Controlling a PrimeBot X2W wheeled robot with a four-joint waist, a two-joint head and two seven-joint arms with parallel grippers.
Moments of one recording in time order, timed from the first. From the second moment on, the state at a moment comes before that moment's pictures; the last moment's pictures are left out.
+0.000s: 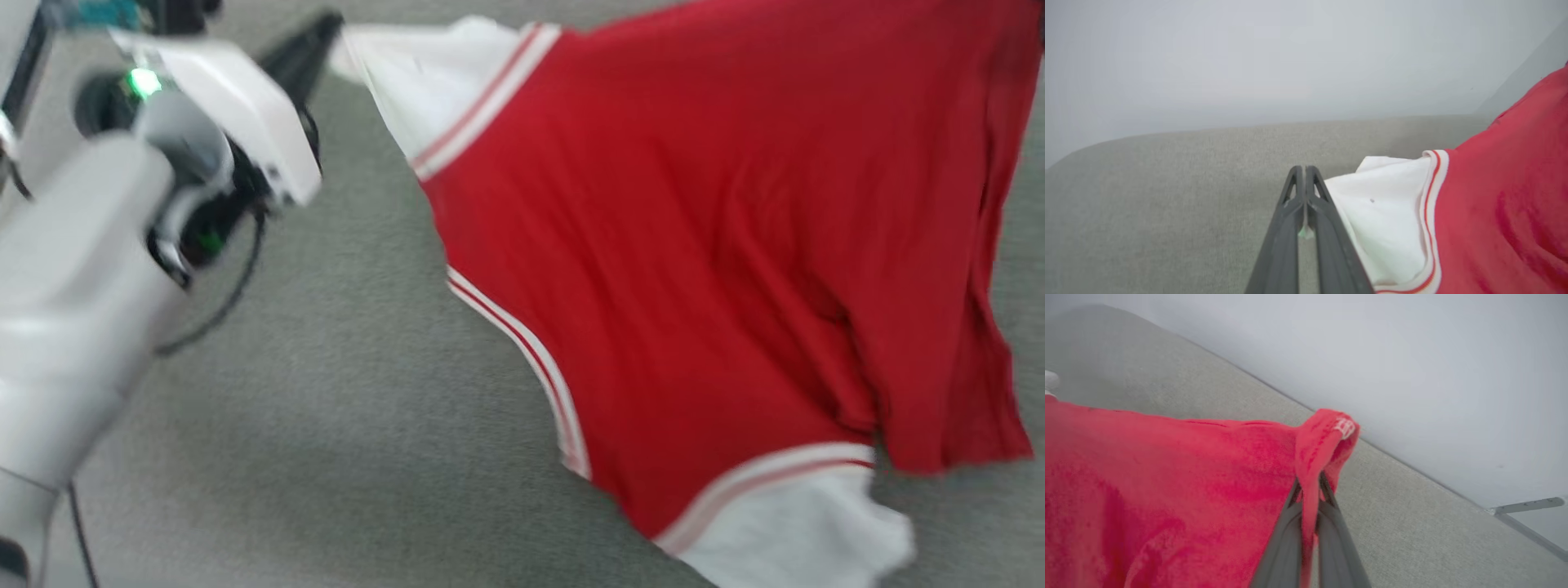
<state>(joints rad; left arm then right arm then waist) -1.10 0.55 -0.87 0.55 -1.10 -0.04 0.04 -1.26 -0.73 0.71 0.50 0.91 0.13 0.63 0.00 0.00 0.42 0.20</state>
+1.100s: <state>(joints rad) -1.79 0.46 -0.85 0.87 -0.87 0.03 -0.04 -1.62 -0.47 0.52 0.85 0.53 0.13 0.15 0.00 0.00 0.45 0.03</state>
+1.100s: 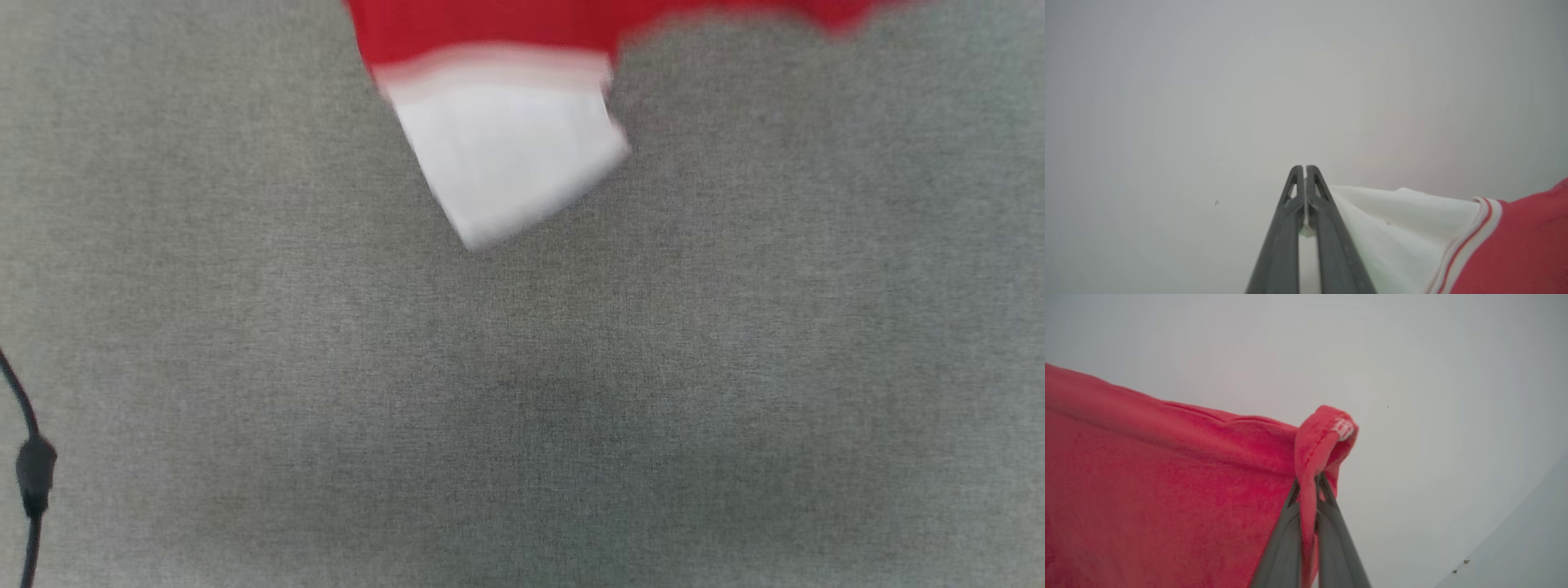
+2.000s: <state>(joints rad) -1.45 0.41 -0.77 0.92 -0.78 -0.11 -0.07 -1.34 -0.37 0.58 1.05 0.56 0.13 0.03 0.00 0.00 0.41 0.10</state>
